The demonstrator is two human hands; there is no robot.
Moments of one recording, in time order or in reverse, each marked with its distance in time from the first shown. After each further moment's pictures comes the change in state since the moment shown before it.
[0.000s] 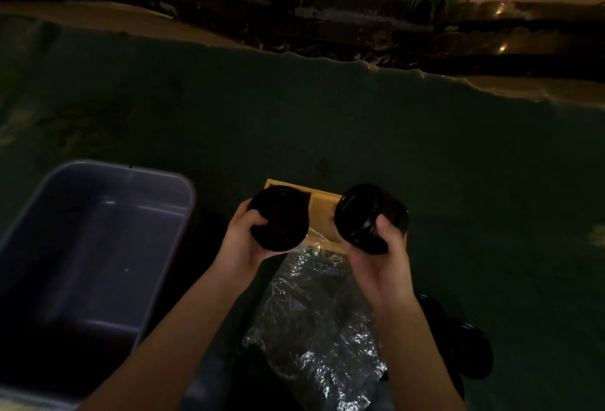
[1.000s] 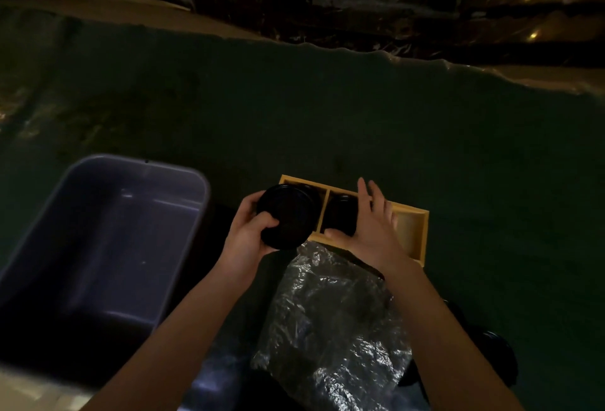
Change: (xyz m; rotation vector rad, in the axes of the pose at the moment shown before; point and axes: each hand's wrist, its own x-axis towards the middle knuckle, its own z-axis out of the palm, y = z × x) left_hand 0.005 0.001 -0.015 0.143 0.053 0.098; right_hand 0.080 0.023 -0.029 -1.869 -0.053 -0.102
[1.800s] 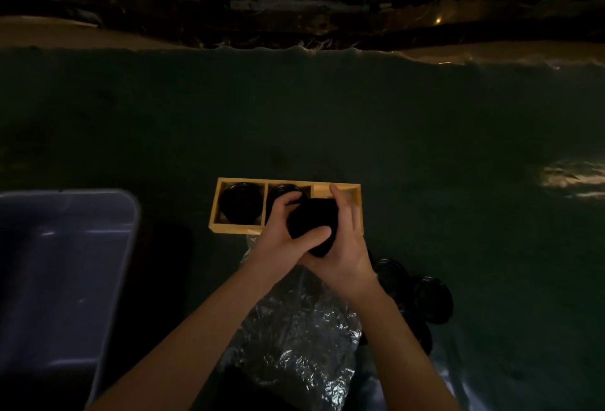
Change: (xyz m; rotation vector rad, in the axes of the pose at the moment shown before) left_hand -0.029 -0.046 0.104 0.499 -0.388 0.136; right_hand -0.116 -0.004 -0.027 0.455 0.422 -0.121
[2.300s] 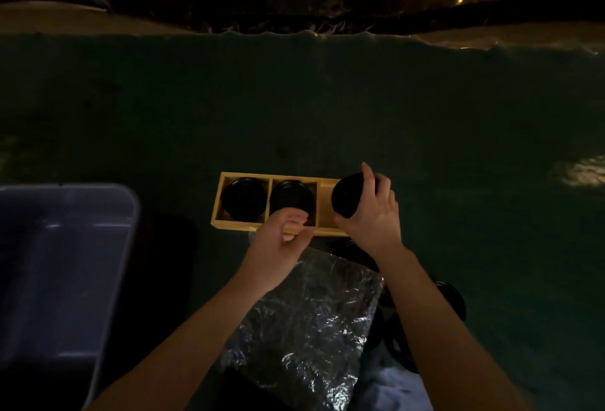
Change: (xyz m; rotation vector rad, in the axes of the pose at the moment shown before) left_hand 0.014 -0.031 -0.017 0.462 0.089 0.116; right_hand 0.072 0.063 -0.011 -0.504 -0.102 0.282
